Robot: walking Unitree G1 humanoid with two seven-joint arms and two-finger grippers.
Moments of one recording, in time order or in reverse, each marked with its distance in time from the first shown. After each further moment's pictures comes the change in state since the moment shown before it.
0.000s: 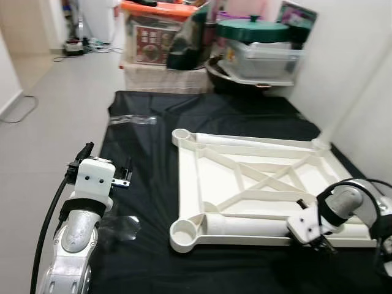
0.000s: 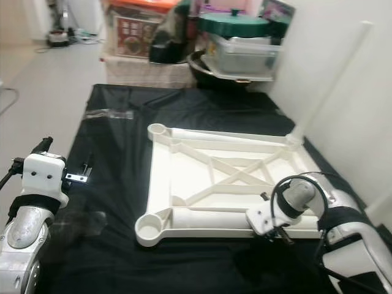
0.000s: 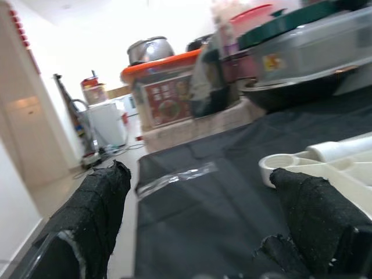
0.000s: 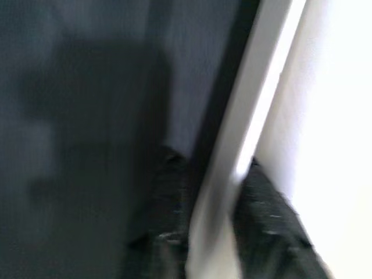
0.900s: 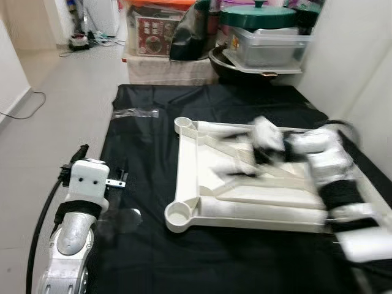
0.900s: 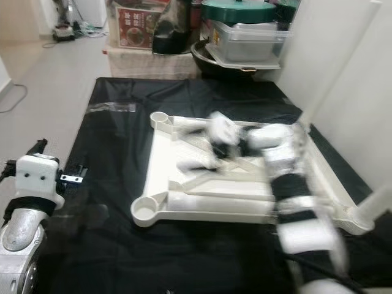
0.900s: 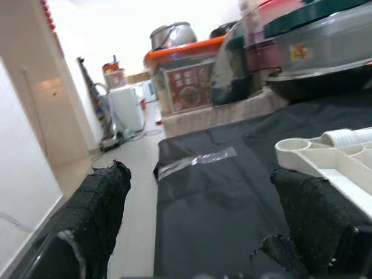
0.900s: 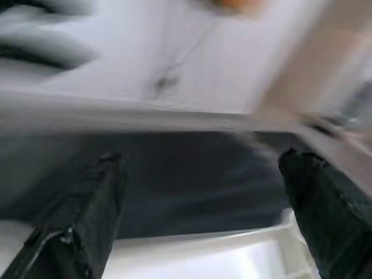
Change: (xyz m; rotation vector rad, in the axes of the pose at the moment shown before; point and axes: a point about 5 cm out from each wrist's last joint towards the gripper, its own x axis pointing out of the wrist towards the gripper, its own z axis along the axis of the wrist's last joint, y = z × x) left arm -0.011 0.009 -0.001 -0.064 0.025 0.066; right arm -0.022 -0.123 0.121 0.315 -0.844 -0.842
